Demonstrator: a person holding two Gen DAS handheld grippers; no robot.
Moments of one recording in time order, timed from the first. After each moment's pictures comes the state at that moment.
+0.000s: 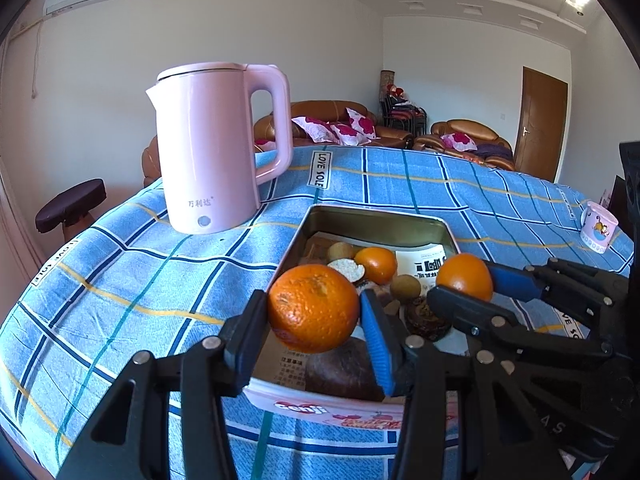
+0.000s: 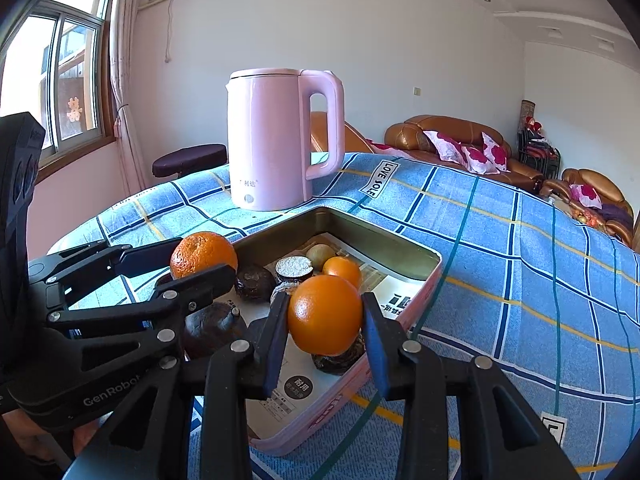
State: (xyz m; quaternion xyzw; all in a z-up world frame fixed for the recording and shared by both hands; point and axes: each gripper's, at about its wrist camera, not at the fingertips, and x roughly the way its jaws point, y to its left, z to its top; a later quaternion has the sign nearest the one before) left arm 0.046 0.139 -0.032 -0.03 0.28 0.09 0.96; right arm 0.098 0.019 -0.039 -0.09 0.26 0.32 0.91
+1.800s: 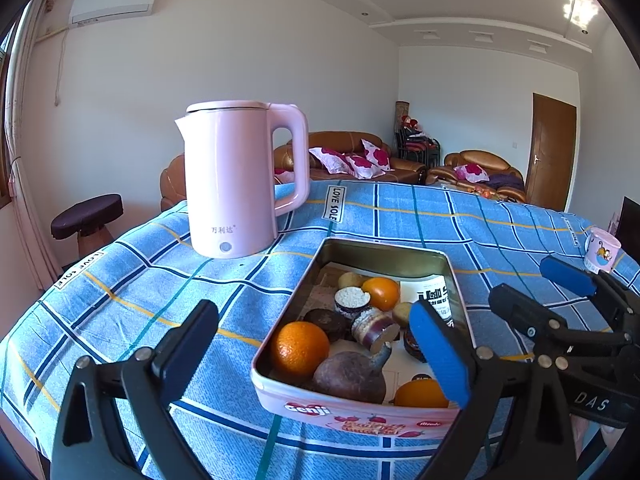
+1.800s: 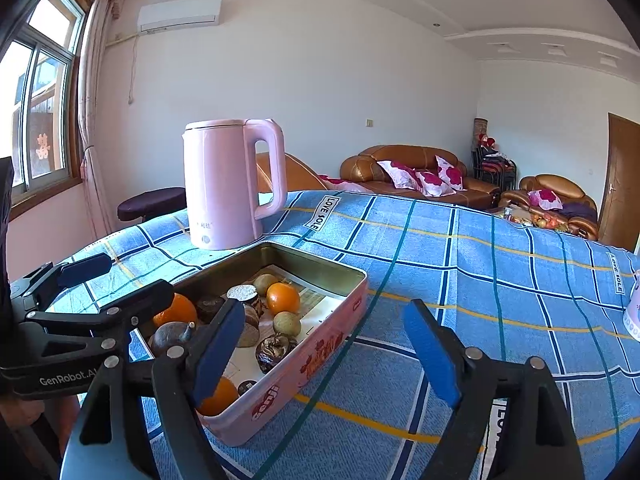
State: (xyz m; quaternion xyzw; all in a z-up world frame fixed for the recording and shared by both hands) left arm 0.022 0.137 -0.018 -0.04 0.22 0.12 0.97; right arm 0.082 -0.028 -0.024 -0.04 0.19 0.24 0.95
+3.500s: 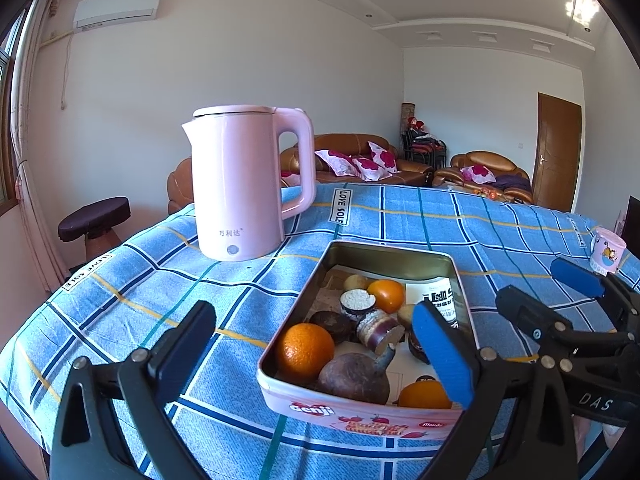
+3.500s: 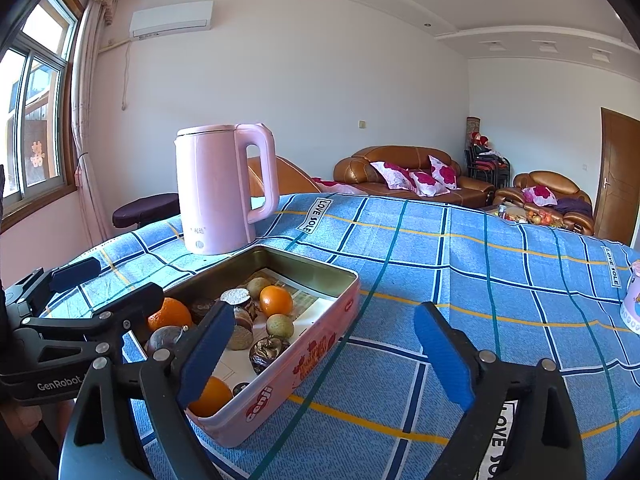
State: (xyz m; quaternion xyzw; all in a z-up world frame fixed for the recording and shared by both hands) left arm 0.021 0.136 -0.016 -0.03 0.21 0.14 0.97; right arm 0.083 -0.032 -0.024 -0.04 0.19 0.24 0.95
